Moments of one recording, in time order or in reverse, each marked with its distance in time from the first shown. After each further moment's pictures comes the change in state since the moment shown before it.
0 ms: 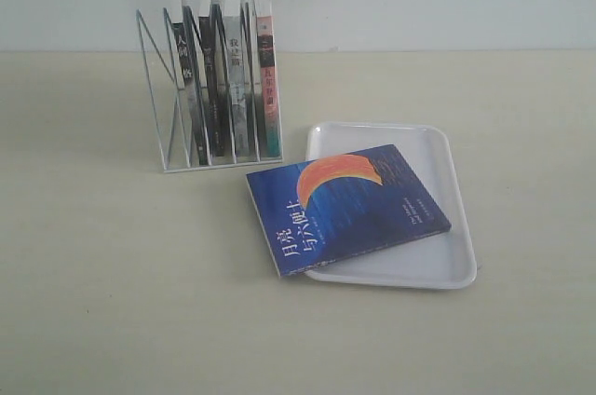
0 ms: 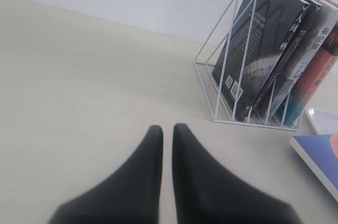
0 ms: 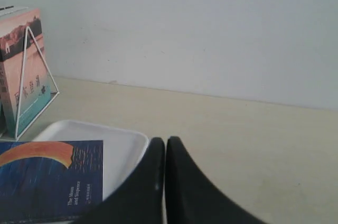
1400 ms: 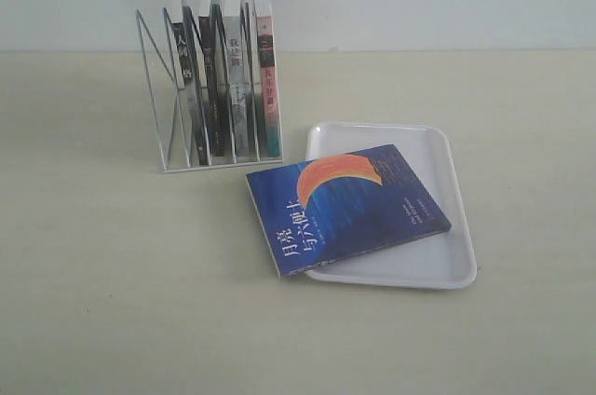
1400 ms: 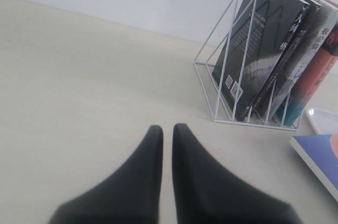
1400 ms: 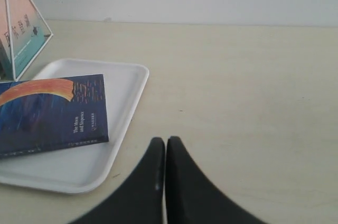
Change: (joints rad) left arm 0.000 0.000 0.000 0.000 0.000 0.000; right arm -0.034 -0.146 0.032 0.263 0.314 -0.177
